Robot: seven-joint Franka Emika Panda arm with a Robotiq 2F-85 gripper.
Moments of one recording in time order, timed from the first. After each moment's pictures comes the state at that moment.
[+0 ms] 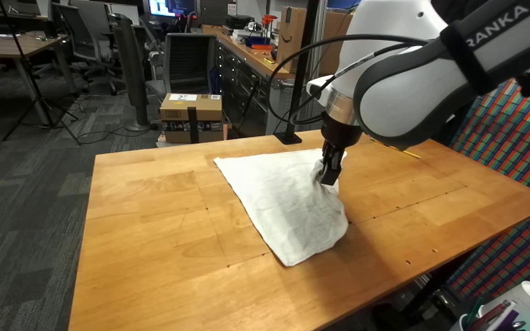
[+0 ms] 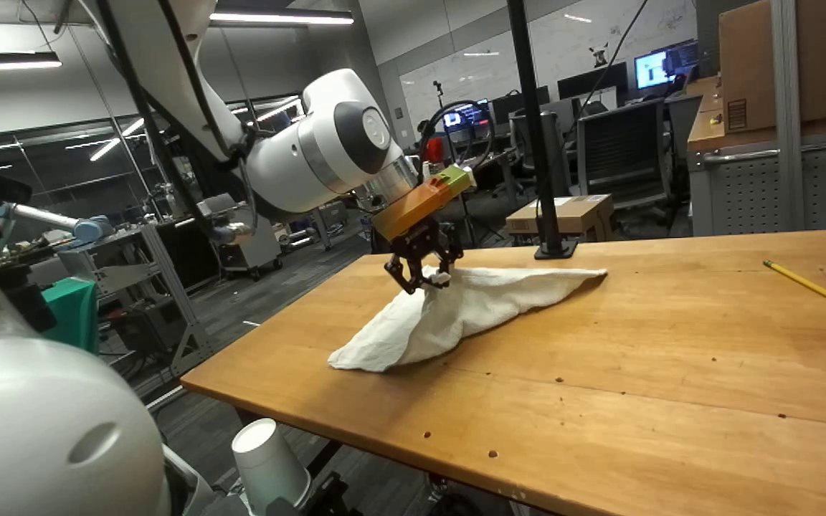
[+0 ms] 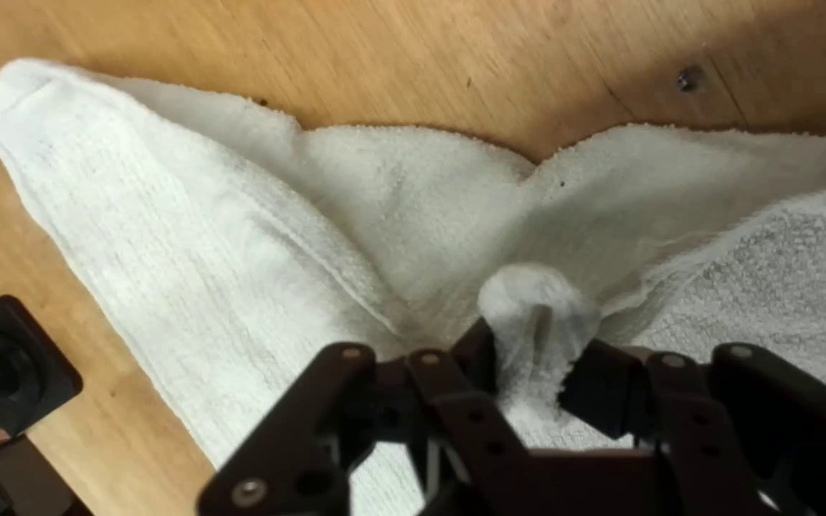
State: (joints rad) arm 0.12 -0.12 0.09 -2.56 -0.32 2.63 -0.61
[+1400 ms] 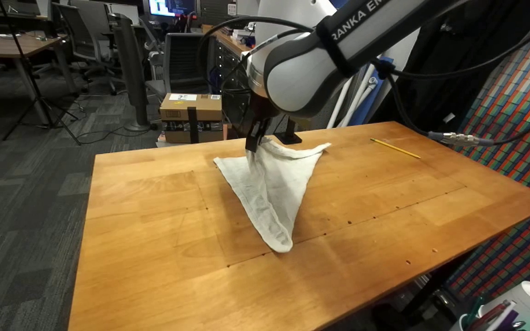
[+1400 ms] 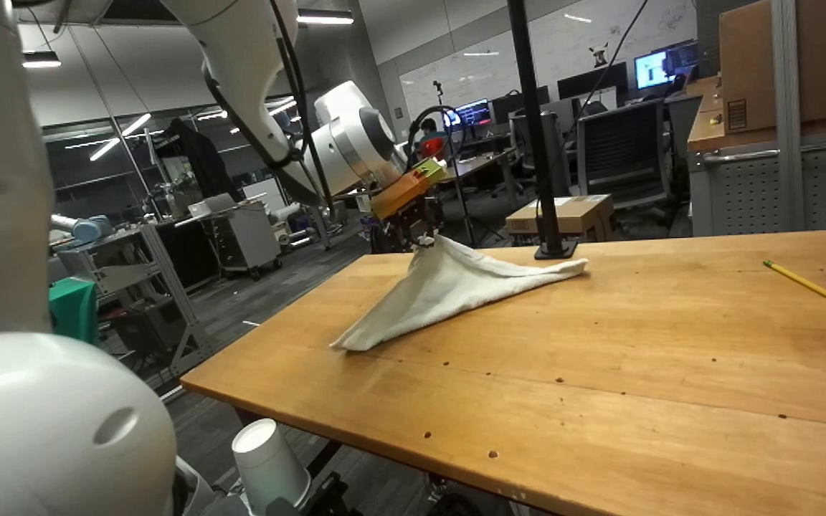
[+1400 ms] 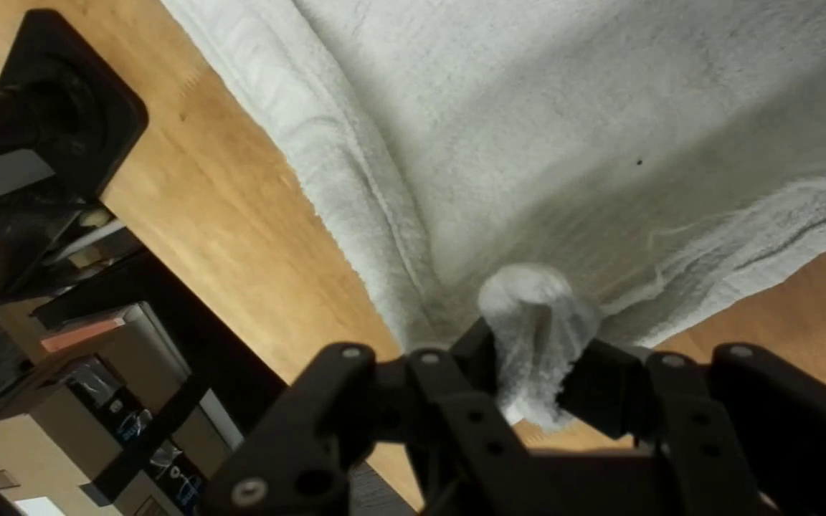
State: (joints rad) arm 0.18 0.24 0.17 -2.09 -0.43 2.63 -0.27
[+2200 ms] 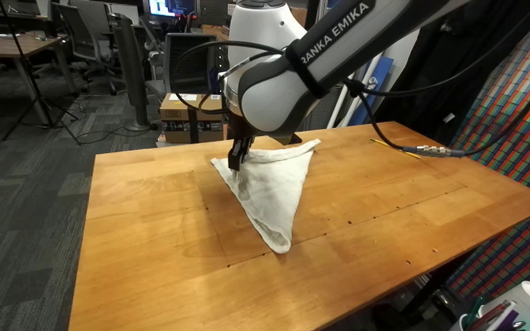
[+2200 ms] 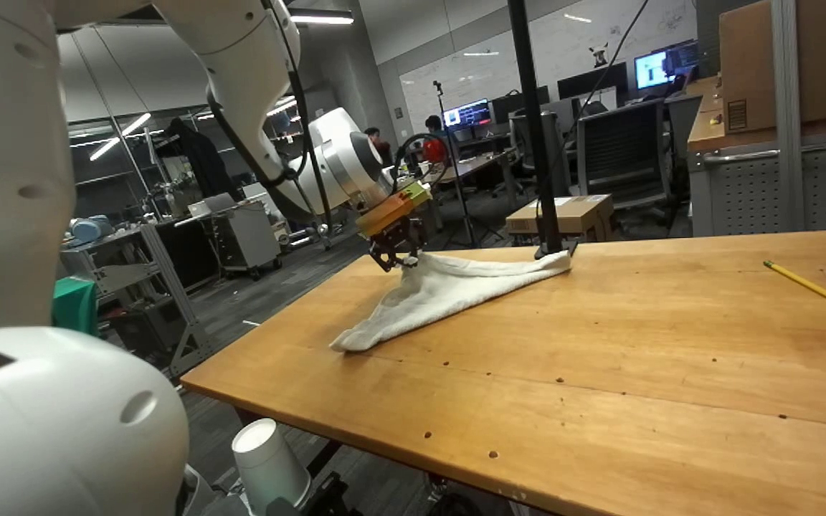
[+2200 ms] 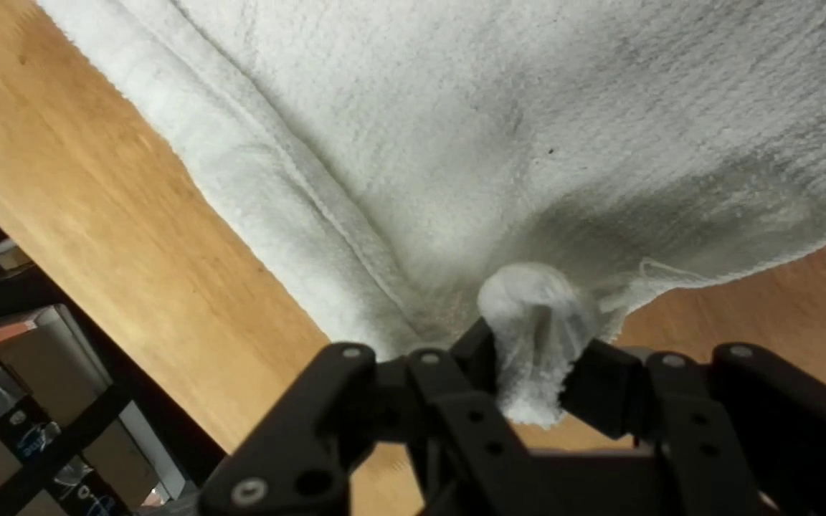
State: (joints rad) arm 0.25 0.32 0.17 -2.05 -0.43 2.60 -0.25
